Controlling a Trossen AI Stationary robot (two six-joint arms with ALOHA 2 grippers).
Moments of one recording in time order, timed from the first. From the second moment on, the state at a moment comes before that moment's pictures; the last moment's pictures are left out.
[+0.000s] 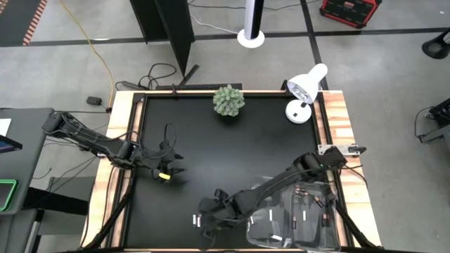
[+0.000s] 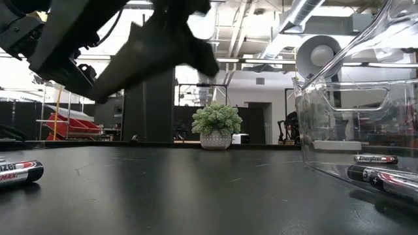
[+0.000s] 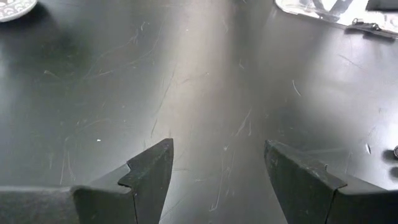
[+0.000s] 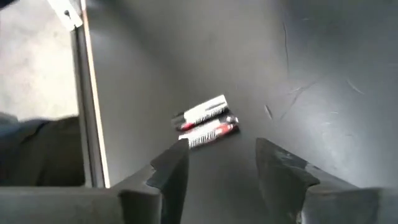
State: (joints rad) left arm -0.32 0.81 0.39 -0.23 -0.37 -0.34; right arm 0.46 2.36 2.01 -0.53 0.23 0.78
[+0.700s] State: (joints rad) left arm -0.32 0.85 0.39 -0.22 -0.37 -0.34; right arm 0.46 2.46 2.01 -0.40 0.22 0.92
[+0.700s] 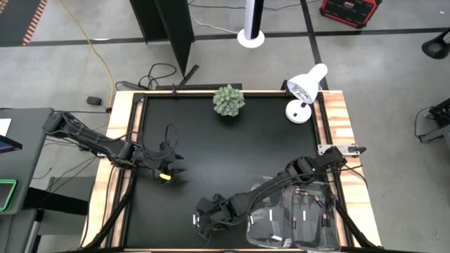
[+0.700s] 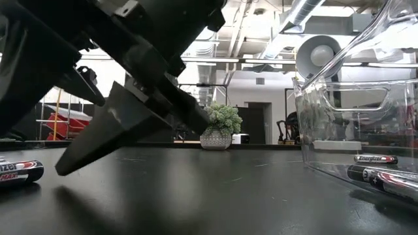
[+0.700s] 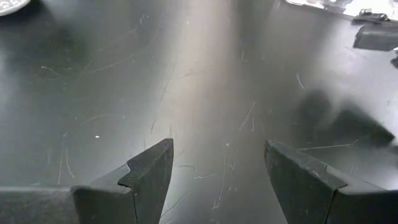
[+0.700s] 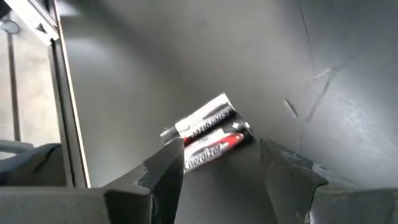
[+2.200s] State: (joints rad) left arm -0.77 1.45 0.47 0.41 -0.22 0.13; right arm 0.48 2.12 2.01 -0.54 0.46 0.32
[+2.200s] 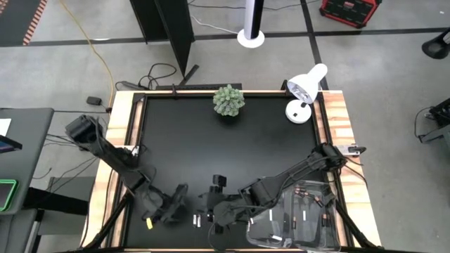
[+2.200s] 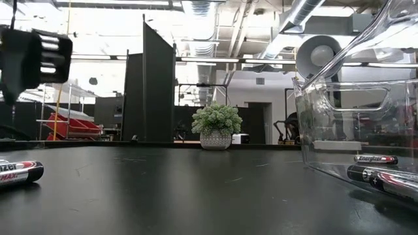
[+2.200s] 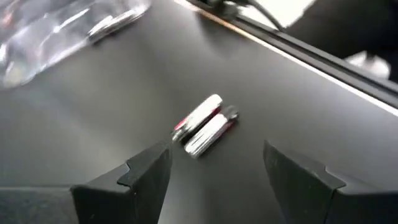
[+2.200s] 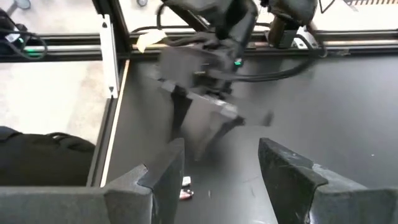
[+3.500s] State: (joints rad) left arm -0.68 1.69 0.86 -0.14 -0.05 0.60; right arm 0.48 2.12 2.01 -0.57 0.45 0.34
